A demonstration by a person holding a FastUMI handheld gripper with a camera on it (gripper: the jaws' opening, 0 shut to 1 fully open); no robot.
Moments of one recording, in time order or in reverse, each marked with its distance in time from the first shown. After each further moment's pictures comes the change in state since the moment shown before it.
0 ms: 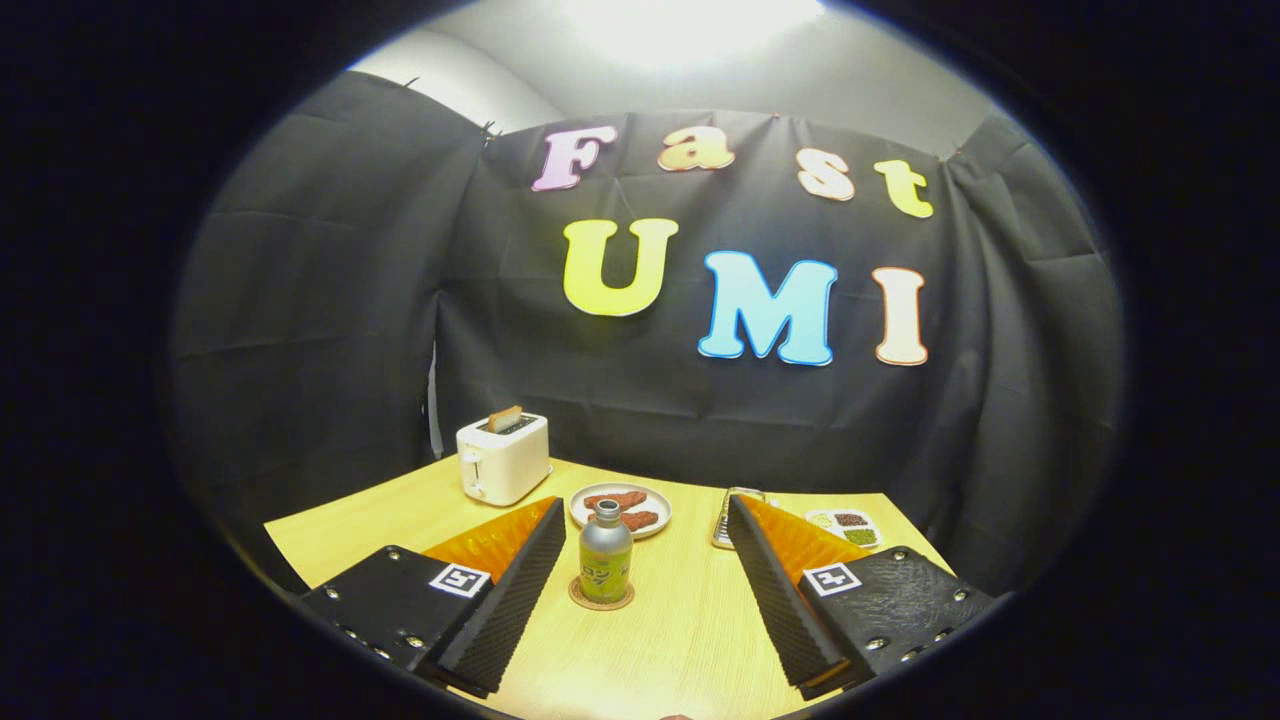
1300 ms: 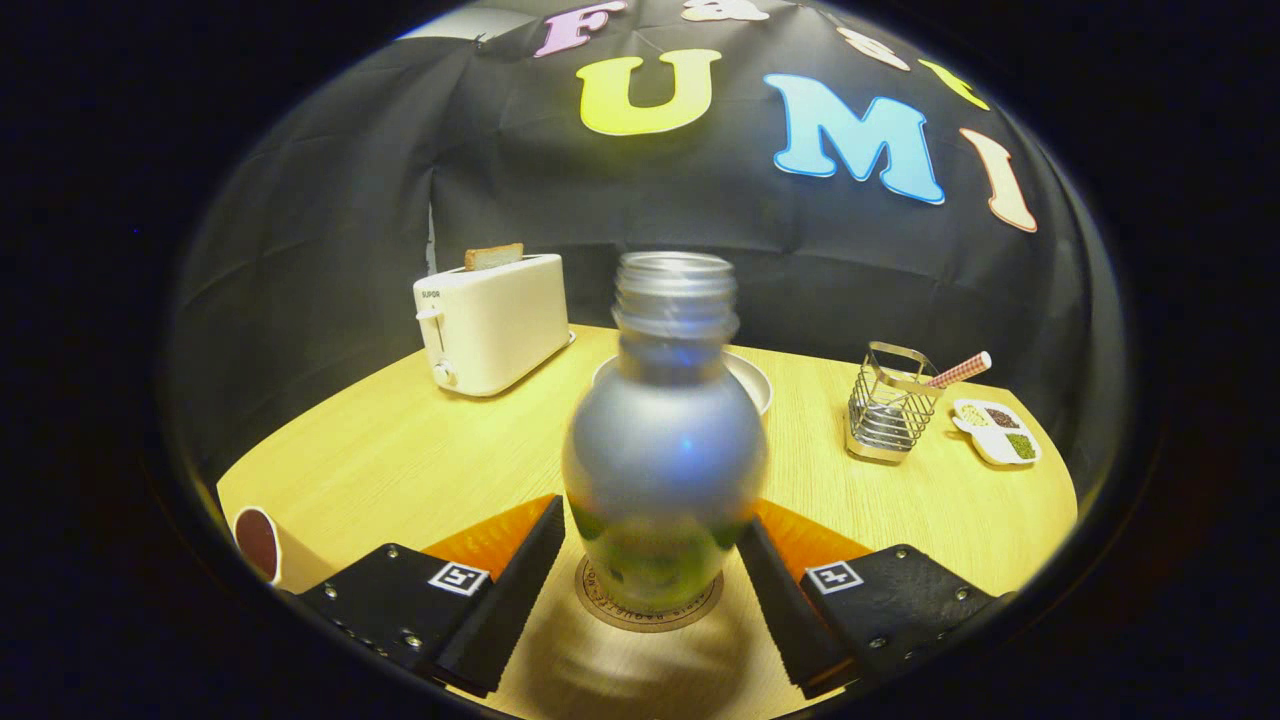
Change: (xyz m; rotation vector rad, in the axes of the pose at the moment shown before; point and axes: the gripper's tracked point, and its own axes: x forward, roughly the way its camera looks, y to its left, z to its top) arm 0.213 0.070 -0.199 0.026 0.349 0.158
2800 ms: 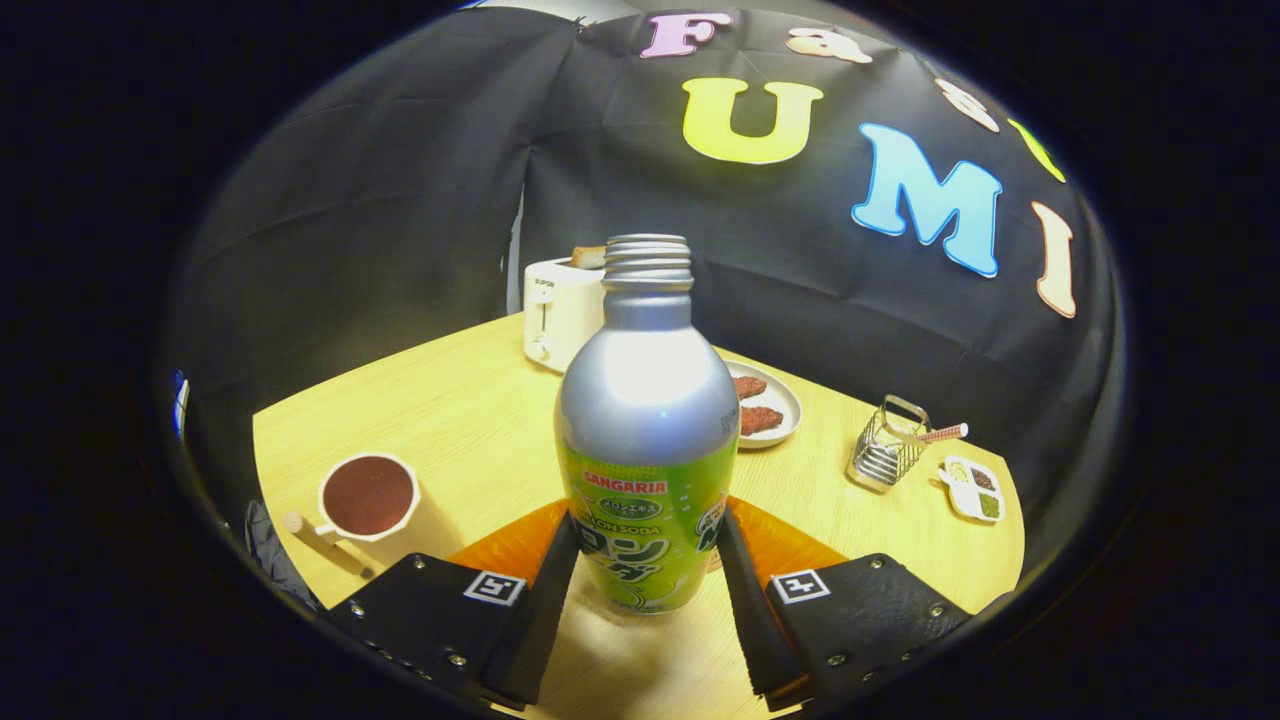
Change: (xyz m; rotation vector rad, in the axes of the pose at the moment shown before) arm -0.080 0.037 0.015 -0.220 0.018 0.102
